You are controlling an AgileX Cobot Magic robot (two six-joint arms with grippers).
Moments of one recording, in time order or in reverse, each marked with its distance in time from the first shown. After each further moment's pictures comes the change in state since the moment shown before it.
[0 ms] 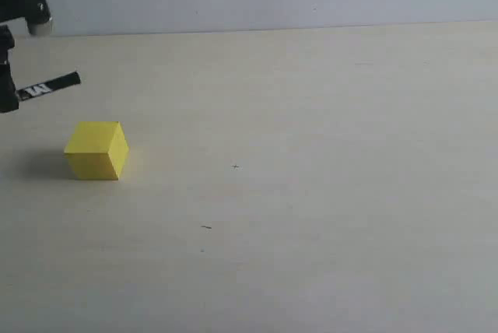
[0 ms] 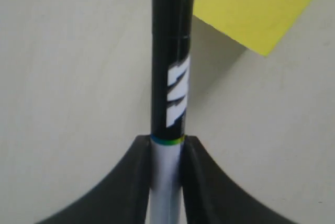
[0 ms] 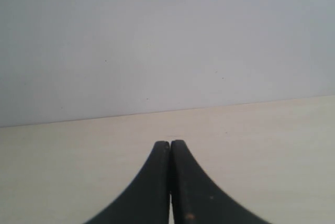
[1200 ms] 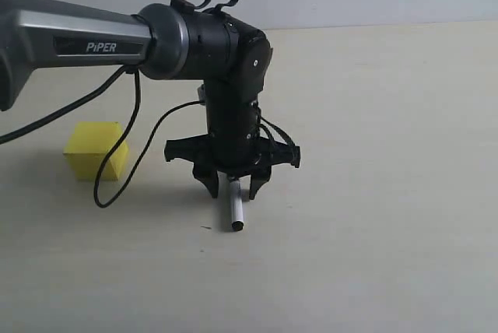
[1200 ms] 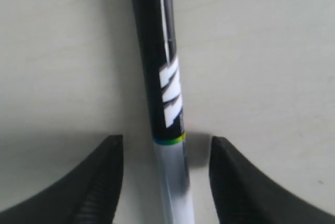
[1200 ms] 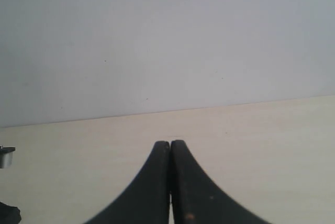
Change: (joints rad) left arm -0.703 0.440 -0.274 -0.045 0.001 -1.795; right arm 0.000 0.000 0.000 0.000 0.000 0.000
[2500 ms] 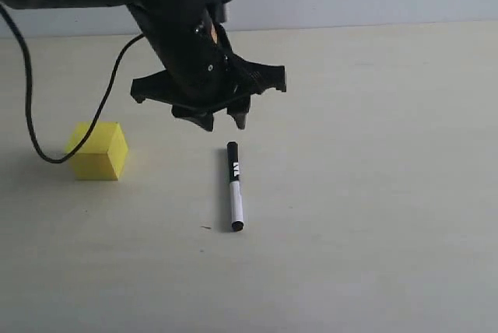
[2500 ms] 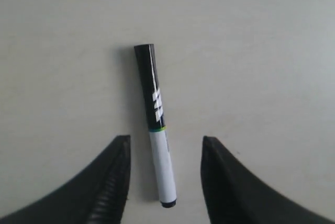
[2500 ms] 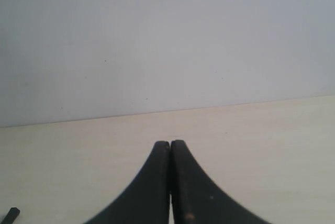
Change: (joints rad) left arm 0.037 -0.321 0.160 0.027 -0.169 0.041; right arm 0.000 0.000 0.000 0.000 0.000 0.000
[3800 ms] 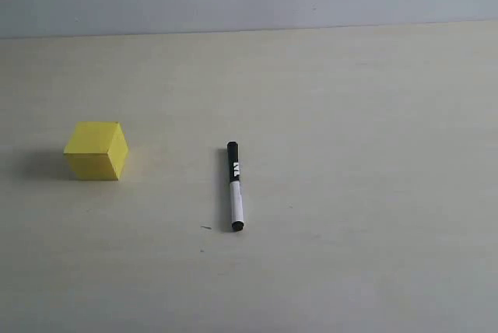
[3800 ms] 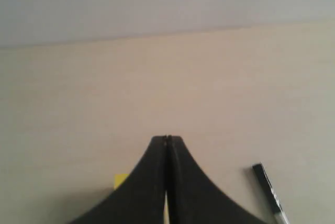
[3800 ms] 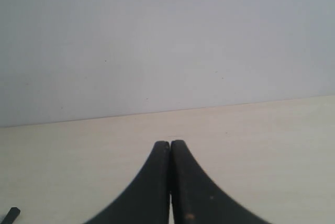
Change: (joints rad) left arm 0.283 -0.782 0.484 0.323 -0.318 0.175; right arm 0.000 0.000 0.000 0.000 0.001 0.000
